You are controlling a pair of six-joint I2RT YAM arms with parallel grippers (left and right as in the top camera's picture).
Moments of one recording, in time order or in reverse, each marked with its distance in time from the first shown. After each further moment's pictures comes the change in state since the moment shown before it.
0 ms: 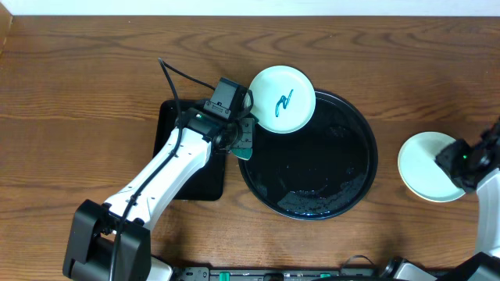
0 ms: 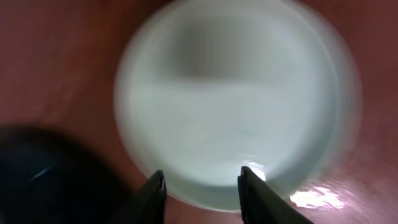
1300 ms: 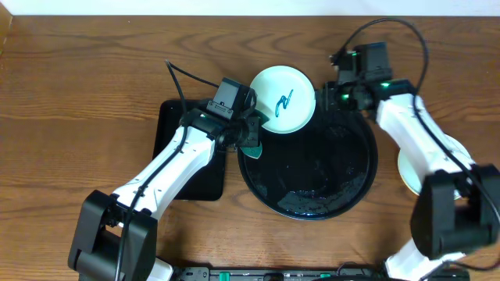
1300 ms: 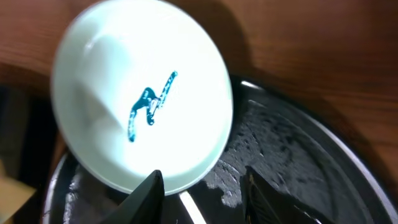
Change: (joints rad) left arm -0.001 0.040 -0.018 0.104 0.114 -0.001; right arm 0.719 0.462 0.387 0.211 -0.119 -0.187
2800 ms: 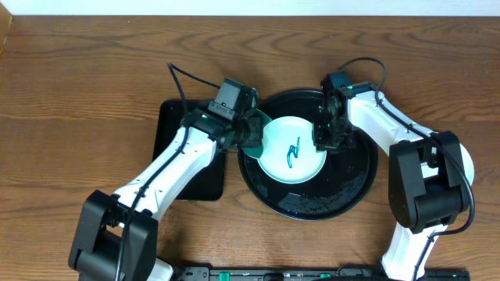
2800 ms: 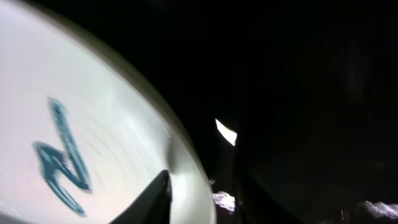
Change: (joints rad) left arm -0.020 0.000 0.000 0.006 0.000 -0.019; right arm 0.083 0.188 0.022 -0.397 0.134 0.172
